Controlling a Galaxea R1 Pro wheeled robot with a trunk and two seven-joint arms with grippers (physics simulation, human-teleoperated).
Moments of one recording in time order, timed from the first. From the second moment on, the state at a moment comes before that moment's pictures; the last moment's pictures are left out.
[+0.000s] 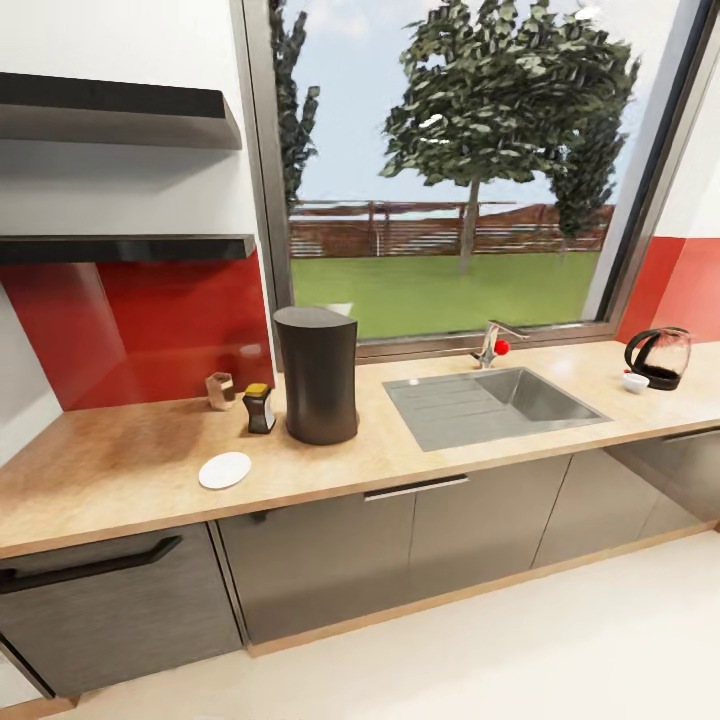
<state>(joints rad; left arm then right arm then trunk) -0.08 0.08 -0.02 -0.48 -0.02 -0.34 -0.01 -0.20 0.03 -0.19 -0.06 0.27 -0.09 -0.06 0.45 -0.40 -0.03</state>
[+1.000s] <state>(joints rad) -0.08 0.08 -0.02 -0.15 -0.02 -0.33 0.05 -0.20 0.03 -0.19 -0.06 0.27 -0.09 -0.06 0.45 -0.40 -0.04</state>
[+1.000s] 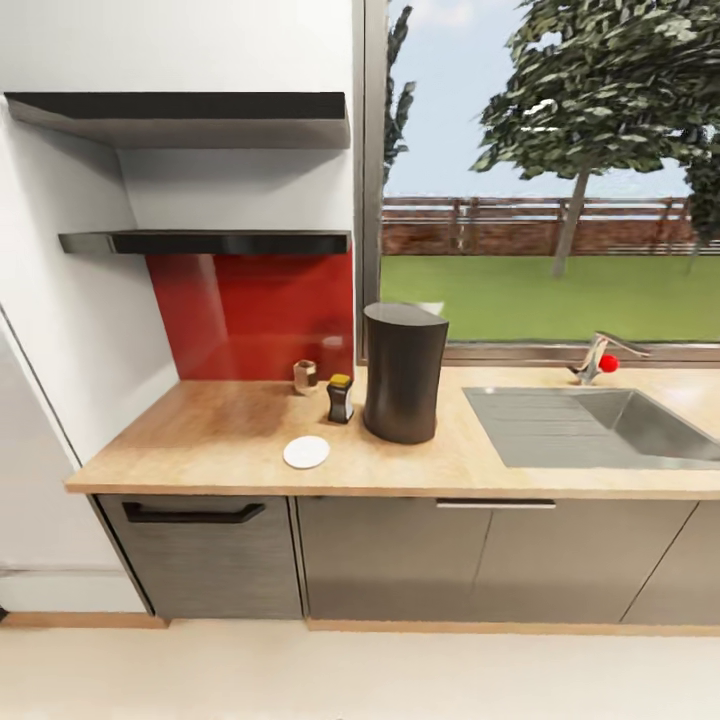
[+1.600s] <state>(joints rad) -0.13 0.08 -0.02 -0.28 -0.02 -0.33 0.05 -0.20 0.04 -0.19 -0.42 0.27 -0.10 -0.03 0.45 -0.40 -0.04</state>
